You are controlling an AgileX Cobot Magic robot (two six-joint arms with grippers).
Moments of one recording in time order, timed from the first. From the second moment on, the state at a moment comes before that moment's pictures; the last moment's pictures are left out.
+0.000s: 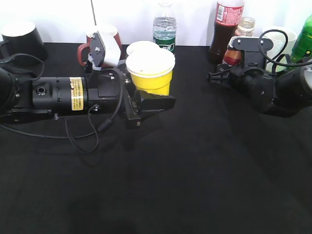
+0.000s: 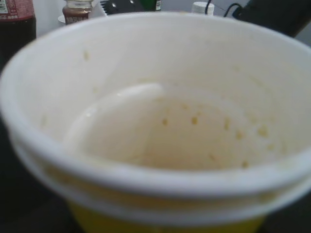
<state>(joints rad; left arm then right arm) -0.47 1.89 -0.88 1.06 -0.97 -0.61 0.34 2.14 -1.00 0.41 -0.73 -0.18</state>
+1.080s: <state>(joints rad) -0.70 1.89 -0.94 1.15 -0.89 -0.61 0.41 1.29 -0.39 -0.02 -0.67 -0.90</state>
